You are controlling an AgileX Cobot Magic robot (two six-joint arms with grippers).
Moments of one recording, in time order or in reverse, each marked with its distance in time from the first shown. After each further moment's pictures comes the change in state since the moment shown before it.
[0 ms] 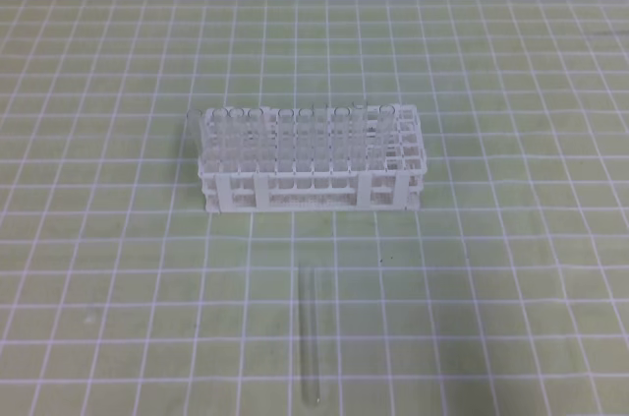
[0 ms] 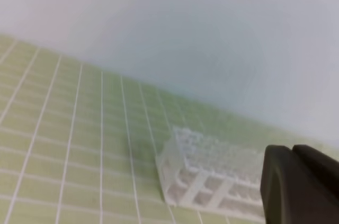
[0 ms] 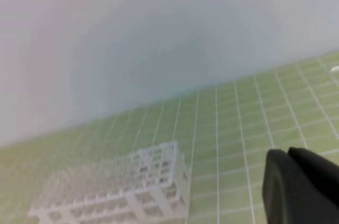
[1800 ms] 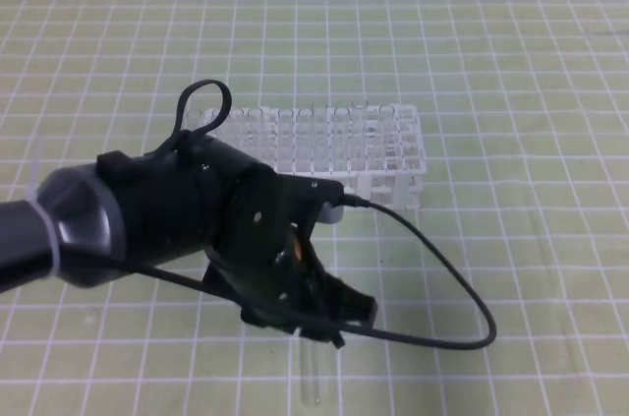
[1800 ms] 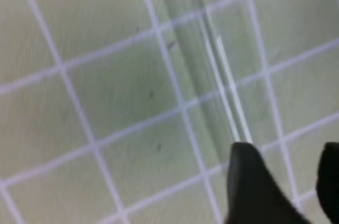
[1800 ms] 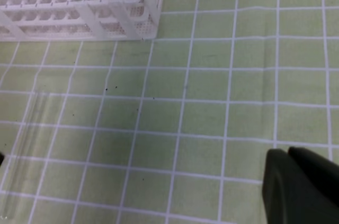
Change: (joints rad) left arm -0.627 1.543 -0.937 0.232 0.595 -0.278; right arm 0.001 0.619 -0.361 -0.169 0.441 -0.085
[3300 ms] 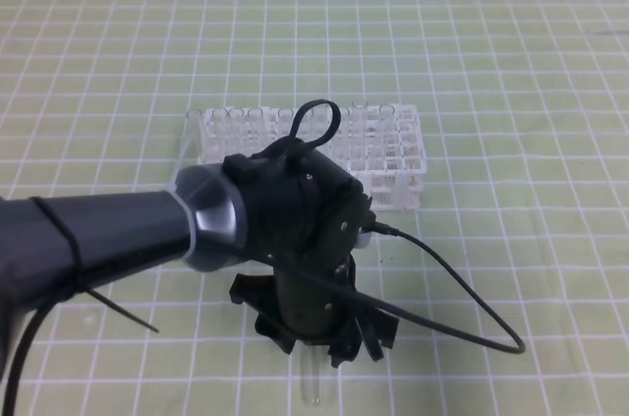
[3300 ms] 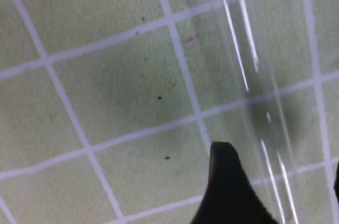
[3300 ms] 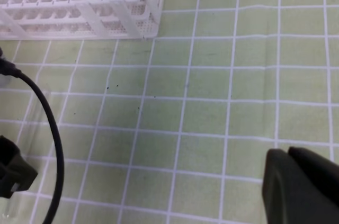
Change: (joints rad) left arm -0.069 0.206 -0.177 0.130 0.193 -0.167; right arm 0.000 0.000 0.000 0.001 0.000 0.000
